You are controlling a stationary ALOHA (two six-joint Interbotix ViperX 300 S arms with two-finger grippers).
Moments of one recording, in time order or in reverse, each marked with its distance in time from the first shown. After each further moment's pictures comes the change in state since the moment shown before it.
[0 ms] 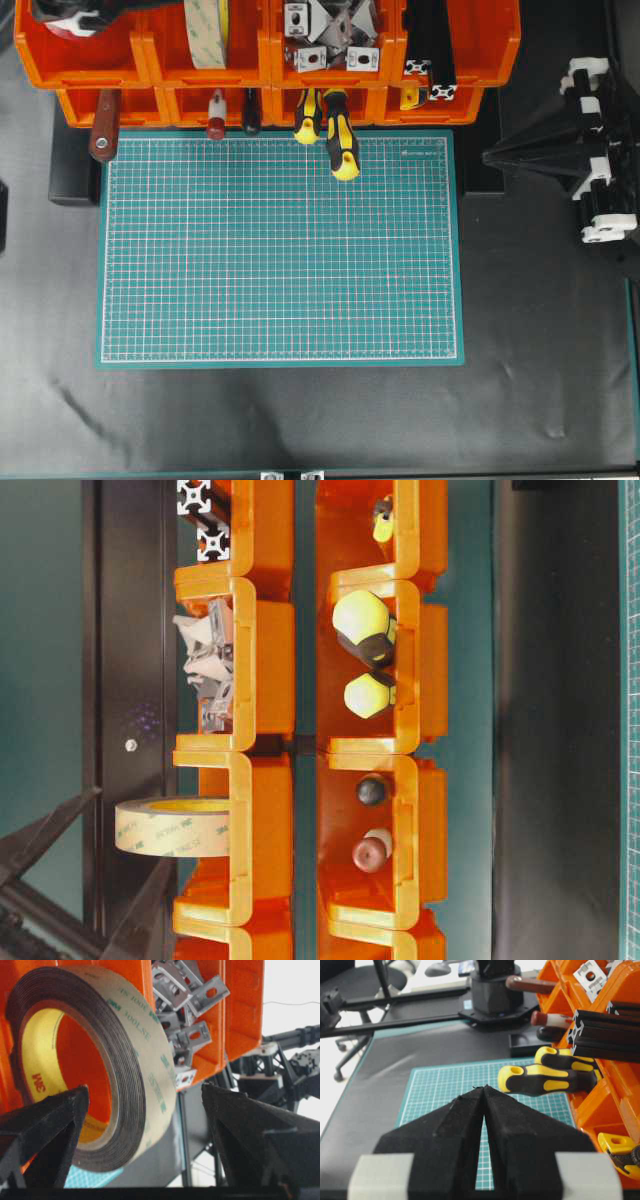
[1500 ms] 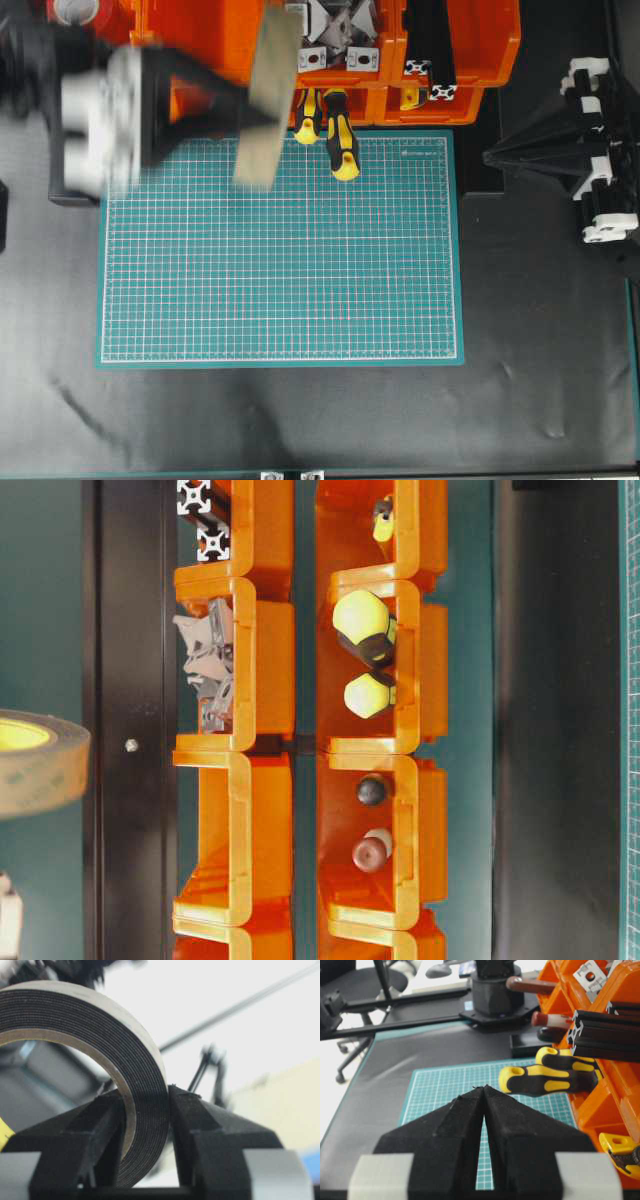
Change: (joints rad) left arm -0.400 -0.011 0.077 0.005 -0.566 0.439; right arm 0.000 -0.005 0.000 0.000 0.000 0.009
